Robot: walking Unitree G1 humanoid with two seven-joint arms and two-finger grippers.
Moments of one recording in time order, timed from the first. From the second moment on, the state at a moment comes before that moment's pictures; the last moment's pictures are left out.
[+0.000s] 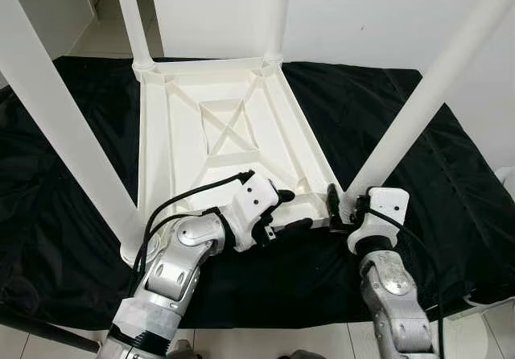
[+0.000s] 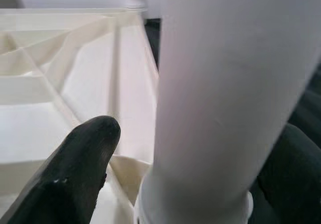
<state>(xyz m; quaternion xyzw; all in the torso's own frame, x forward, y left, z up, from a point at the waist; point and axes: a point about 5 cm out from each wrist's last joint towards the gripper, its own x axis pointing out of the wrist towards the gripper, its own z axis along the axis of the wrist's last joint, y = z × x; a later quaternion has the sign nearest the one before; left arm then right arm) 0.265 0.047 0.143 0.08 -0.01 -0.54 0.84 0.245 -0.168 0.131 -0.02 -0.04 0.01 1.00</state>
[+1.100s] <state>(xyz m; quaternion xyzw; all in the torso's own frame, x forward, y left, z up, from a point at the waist) 0.257 0.041 0.129 0.13 0.00 -0.56 0.82 0.281 -0.199 0.132 -0.10 0.01 0.30 0.95</state>
